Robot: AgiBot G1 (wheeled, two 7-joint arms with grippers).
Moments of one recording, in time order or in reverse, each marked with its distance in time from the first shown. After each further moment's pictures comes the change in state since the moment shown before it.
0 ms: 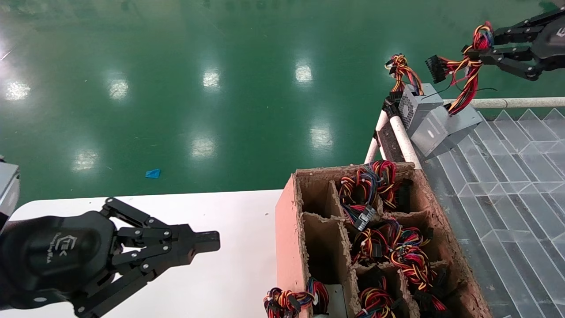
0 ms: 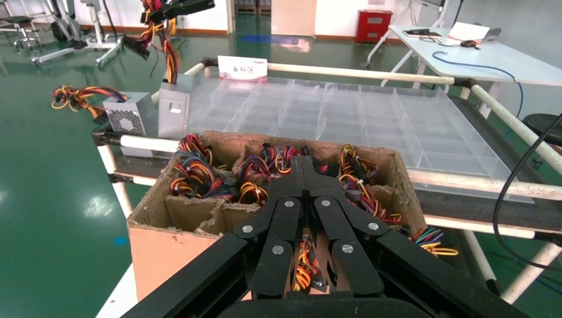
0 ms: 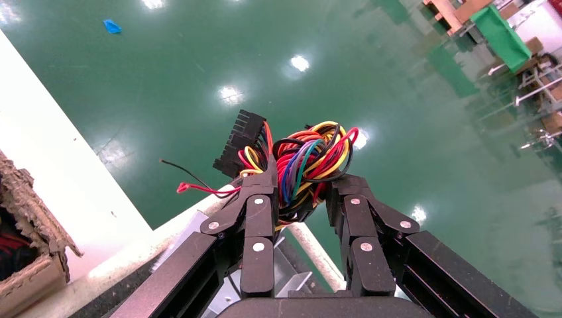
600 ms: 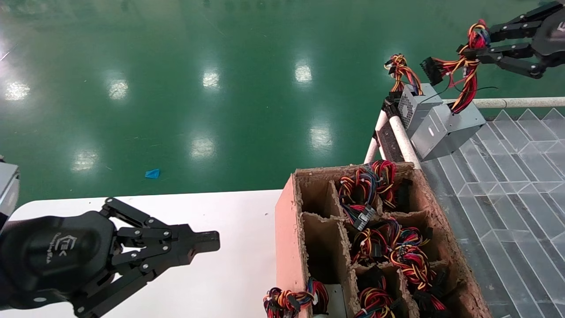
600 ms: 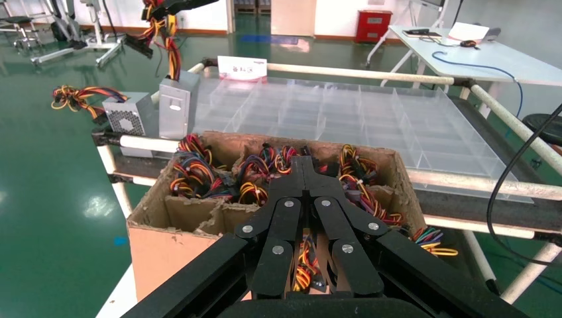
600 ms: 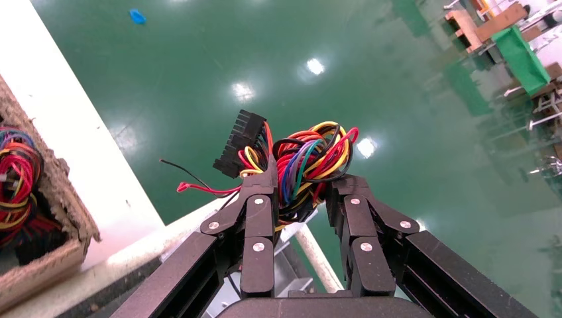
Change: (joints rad) left arm 0.000 0.000 0.000 0.000 0.000 0.000 0.000; right arm 0.053 -0.015 -0.028 0.004 -0.040 -0.063 -0.019
